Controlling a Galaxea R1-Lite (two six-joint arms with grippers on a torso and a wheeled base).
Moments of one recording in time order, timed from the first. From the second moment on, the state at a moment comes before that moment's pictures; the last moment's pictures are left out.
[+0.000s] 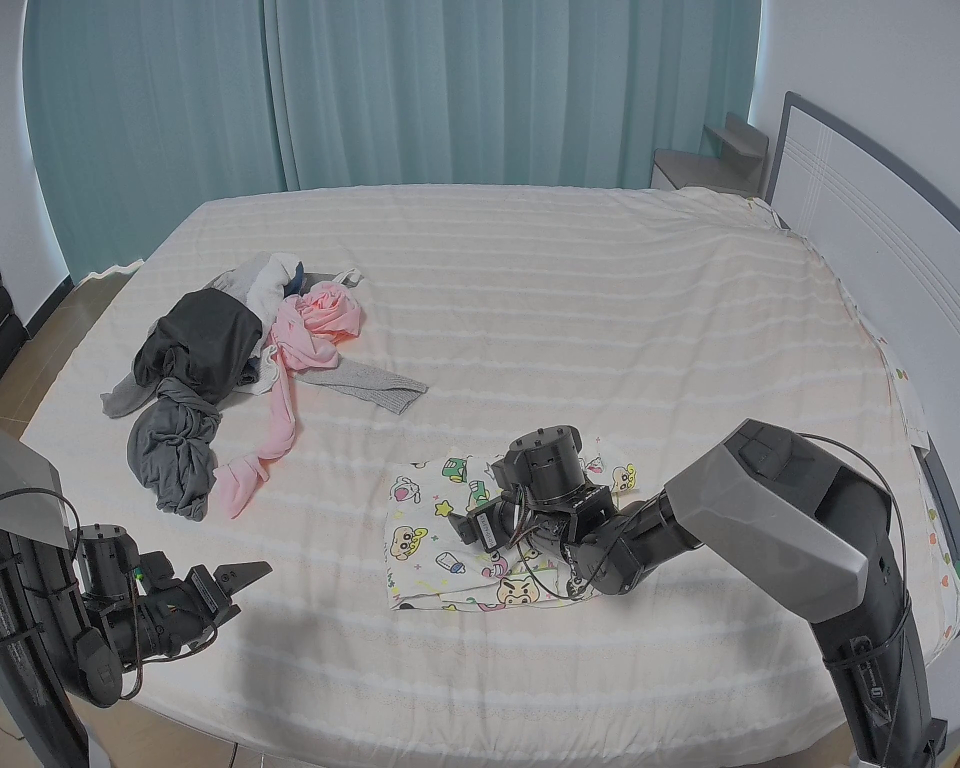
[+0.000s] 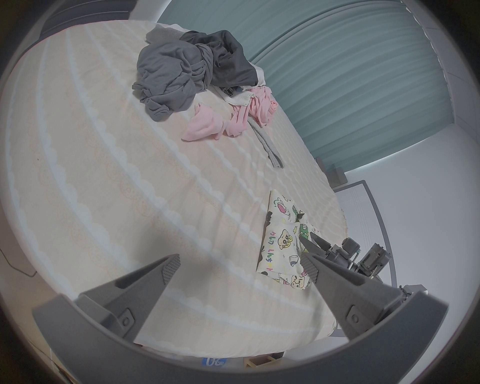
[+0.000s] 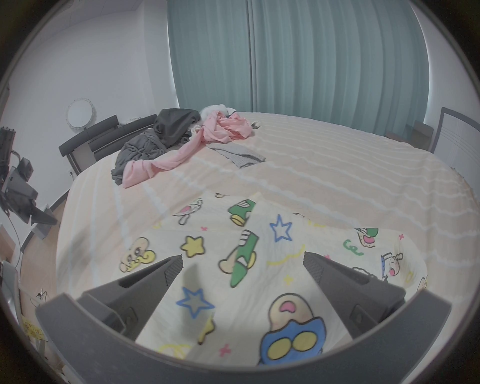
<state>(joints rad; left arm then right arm) 0.09 2.08 -0.02 -1.50 -0.46 -0.75 0.67 2.54 -1.48 -0.58 -0.15 -0.03</state>
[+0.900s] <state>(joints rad) 0.09 2.10 -0.02 -1.51 -0.46 -0.75 0.64 2.55 -1.47 -0.64 -0.20 -0.04</state>
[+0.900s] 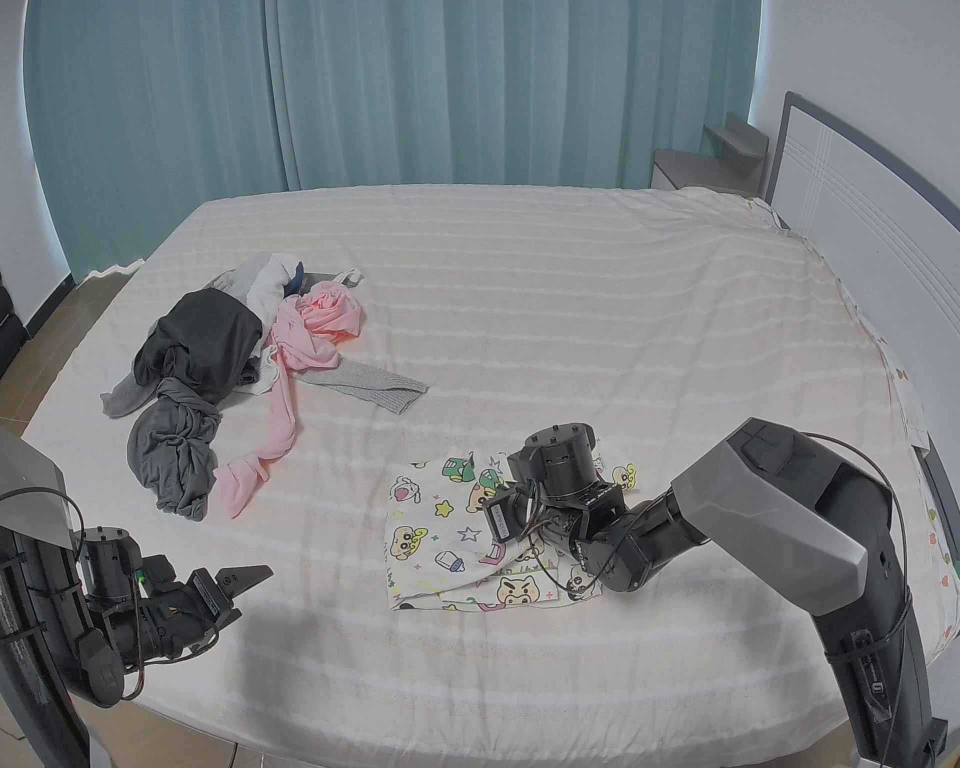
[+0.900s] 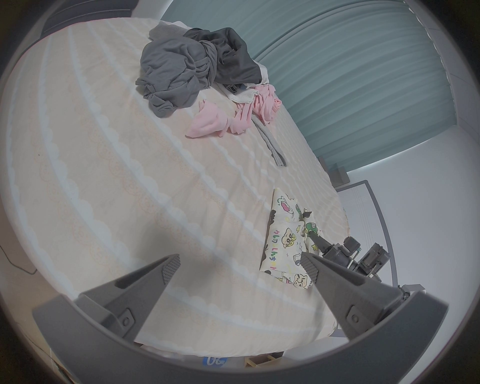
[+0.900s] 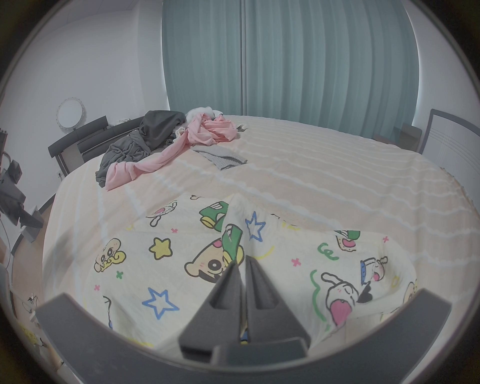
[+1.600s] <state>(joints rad) 0.10 2.11 -0.02 -1.51 -0.46 -0.75 0.54 2.40 -0.96 -1.05 -0.34 0.06</state>
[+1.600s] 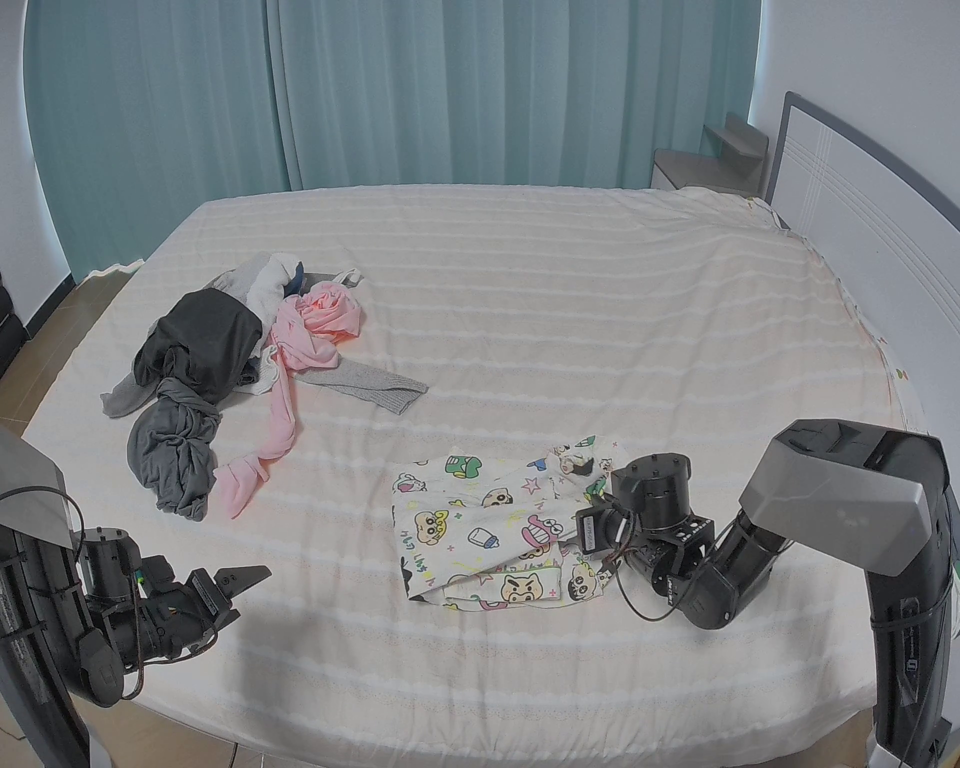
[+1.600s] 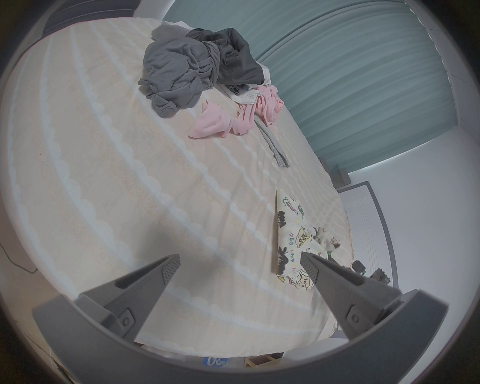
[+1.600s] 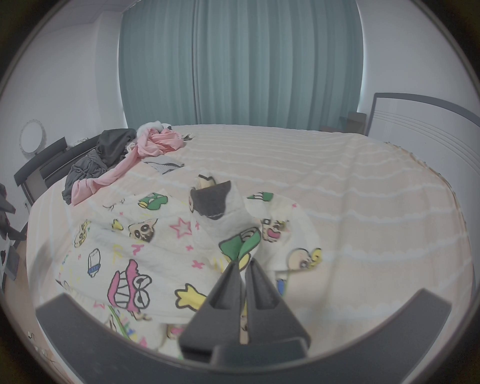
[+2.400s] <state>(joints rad) 0.10 2.11 -0.02 -1.51 -0.46 -0.75 0.62 2.36 -0.56 -1.30 -0.42 0.16</state>
